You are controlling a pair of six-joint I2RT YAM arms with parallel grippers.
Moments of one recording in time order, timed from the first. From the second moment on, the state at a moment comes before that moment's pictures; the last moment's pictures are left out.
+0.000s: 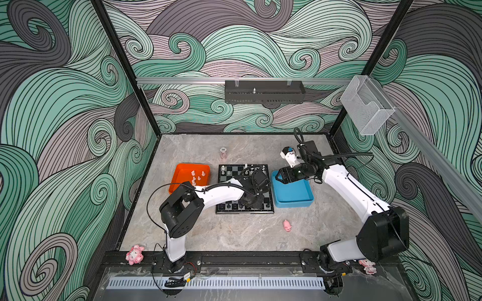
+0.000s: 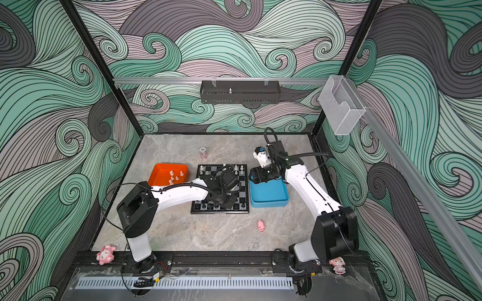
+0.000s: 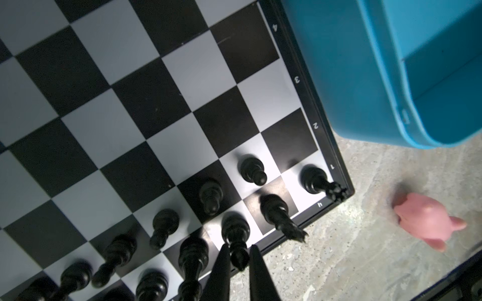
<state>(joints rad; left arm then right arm) -0.93 1.84 1.29 -0.68 0.00 -0.45 0.30 1.45 1.21 -0.84 -0.34 -0.05</state>
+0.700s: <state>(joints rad) -0.94 1.84 1.29 -0.70 -0.01 -0.45 0.30 1.45 1.21 -0.83 -0.35 -0.05</state>
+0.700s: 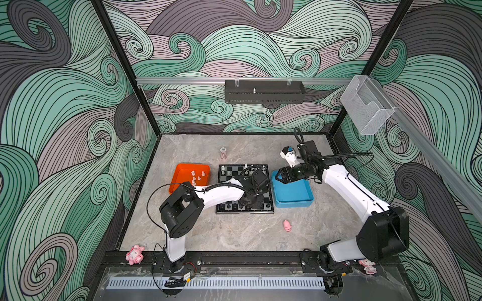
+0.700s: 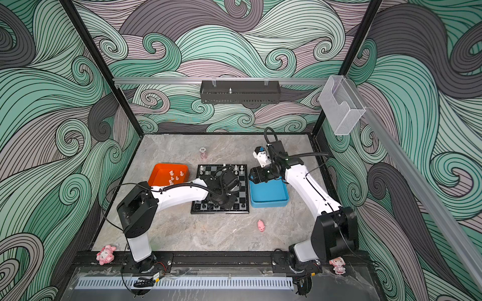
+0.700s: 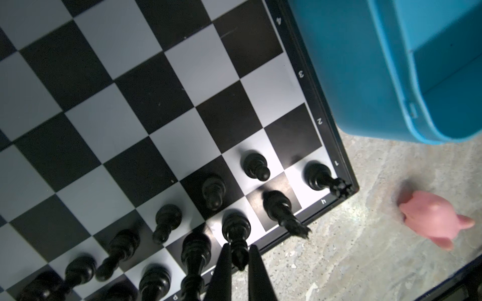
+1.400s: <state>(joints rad) -0.95 1.84 1.29 -0.71 -0.02 -0.44 0.30 1.45 1.21 -0.84 -0.35 -0.05</state>
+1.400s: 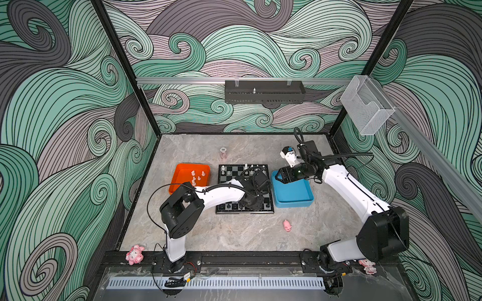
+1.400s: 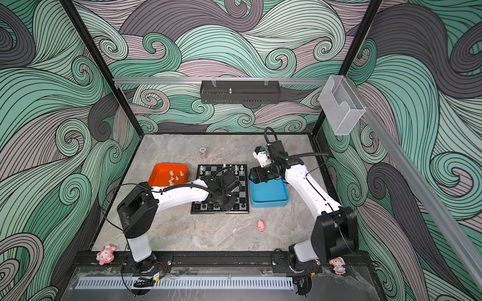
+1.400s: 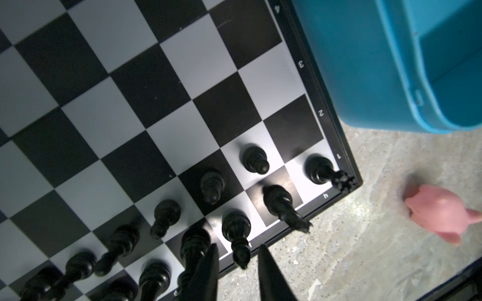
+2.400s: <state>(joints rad) -0.94 1.69 1.47 -0.80 -0.11 -0.40 0.27 1.45 1.22 -0.84 -0.32 -0.02</state>
